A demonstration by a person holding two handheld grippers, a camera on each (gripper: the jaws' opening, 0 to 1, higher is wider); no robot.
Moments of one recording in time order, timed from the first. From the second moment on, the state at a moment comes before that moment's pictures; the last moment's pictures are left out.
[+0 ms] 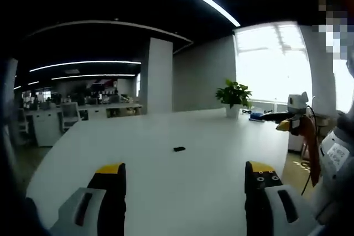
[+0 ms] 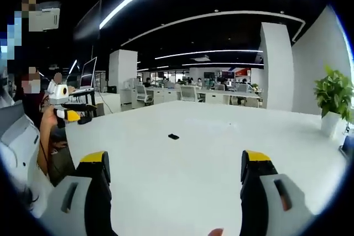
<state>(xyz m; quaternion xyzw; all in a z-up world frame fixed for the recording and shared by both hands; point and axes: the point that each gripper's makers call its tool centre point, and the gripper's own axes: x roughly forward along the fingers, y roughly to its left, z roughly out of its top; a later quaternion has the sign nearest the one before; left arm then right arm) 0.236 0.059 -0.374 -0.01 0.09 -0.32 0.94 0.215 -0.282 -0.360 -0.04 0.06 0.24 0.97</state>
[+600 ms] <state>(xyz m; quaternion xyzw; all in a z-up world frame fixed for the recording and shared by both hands) 0.232 0.073 -0.385 -0.04 0.09 -0.29 0.95 0.209 -0.296 -0.376 -0.01 0.07 0.22 0.97</state>
